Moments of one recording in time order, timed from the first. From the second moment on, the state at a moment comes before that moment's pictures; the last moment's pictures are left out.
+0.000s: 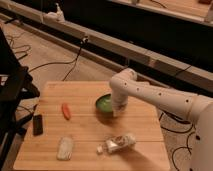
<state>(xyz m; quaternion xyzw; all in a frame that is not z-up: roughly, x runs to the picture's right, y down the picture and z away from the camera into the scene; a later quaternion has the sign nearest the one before) 0.060 0.155 0.798 -0.35 -0.09 -0.08 0.93</state>
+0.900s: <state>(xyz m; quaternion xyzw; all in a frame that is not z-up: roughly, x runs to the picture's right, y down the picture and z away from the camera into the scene) 0.187 0.170 0.786 -0.38 0.01 0.02 0.92</state>
